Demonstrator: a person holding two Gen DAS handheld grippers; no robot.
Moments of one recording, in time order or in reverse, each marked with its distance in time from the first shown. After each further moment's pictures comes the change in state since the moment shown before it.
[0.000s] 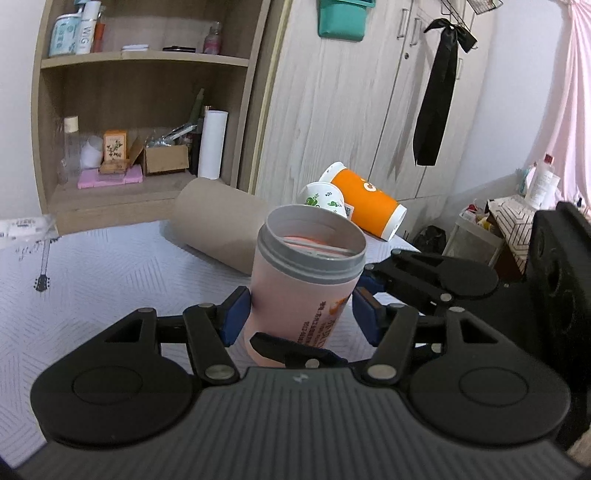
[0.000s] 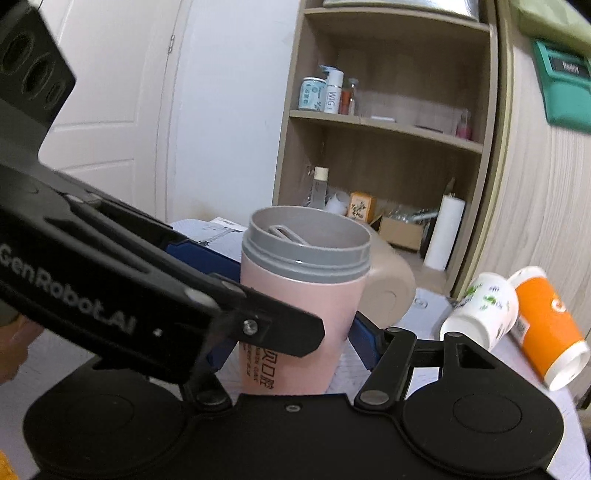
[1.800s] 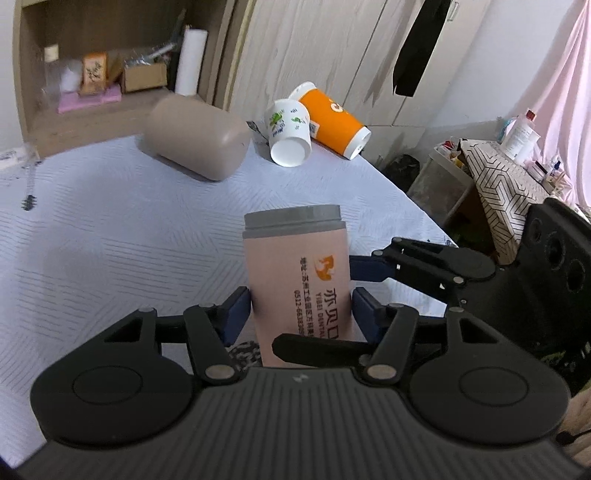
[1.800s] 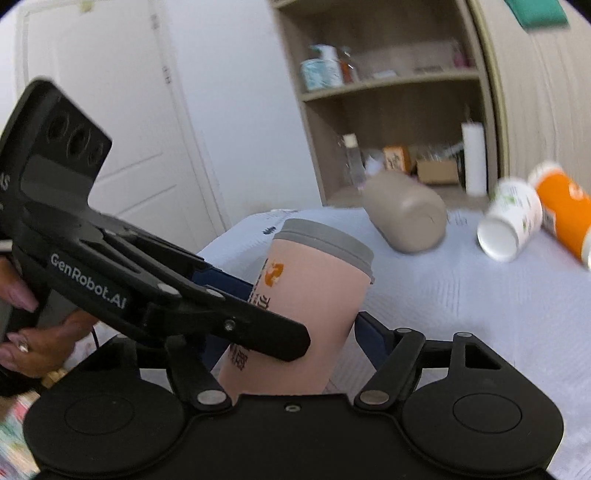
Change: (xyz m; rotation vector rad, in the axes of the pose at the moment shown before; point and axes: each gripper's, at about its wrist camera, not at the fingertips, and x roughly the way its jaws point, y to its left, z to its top) left arm -0.029 -0.021 -0.007 -0.052 0.288 -0.079; right arm -0.052 0.002 -0.023 0.256 0.053 0.220
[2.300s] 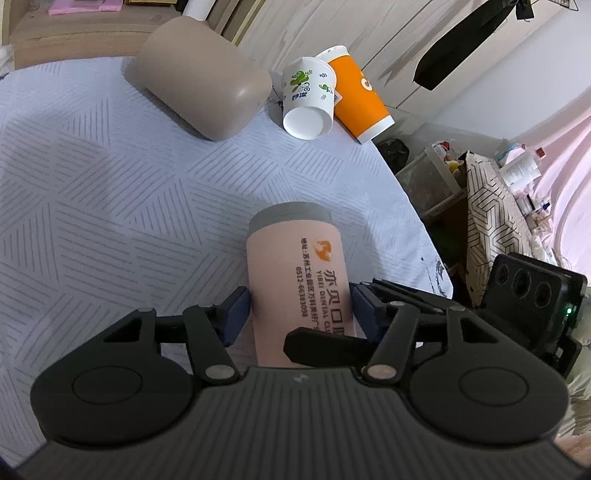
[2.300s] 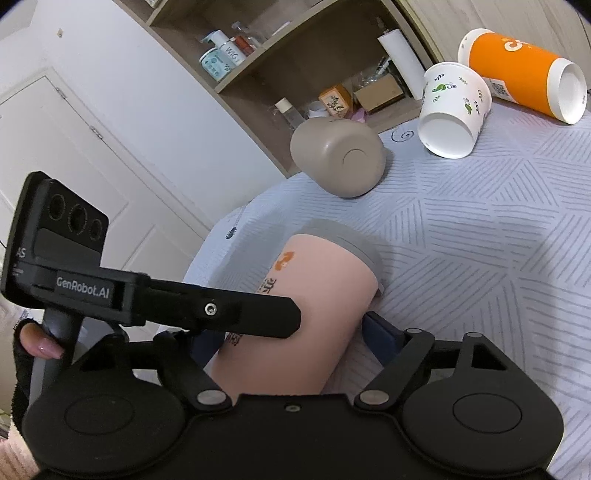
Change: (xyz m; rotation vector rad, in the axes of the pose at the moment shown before) left arm 0.063 0.042 0.032 -0.249 0.181 -0.158; right arm 0.018 -0.068 -0.010 0.478 0.087 0.070
